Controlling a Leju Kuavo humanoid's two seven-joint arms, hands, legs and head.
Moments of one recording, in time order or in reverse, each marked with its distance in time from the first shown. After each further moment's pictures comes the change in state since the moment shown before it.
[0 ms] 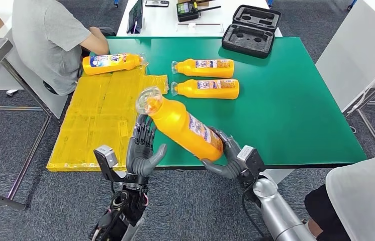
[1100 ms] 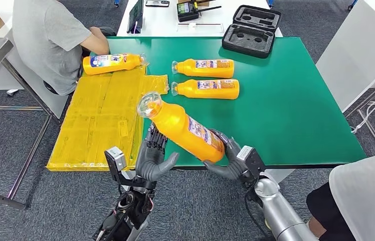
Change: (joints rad) left arm -0.004 0.000 -0.071 0.014 -0.014 -0.089 0.000; right arm -0.014 -0.005 -0.011 0.053 0.033 0.027 0.000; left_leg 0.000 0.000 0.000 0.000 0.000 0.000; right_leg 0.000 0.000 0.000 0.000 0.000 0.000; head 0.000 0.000
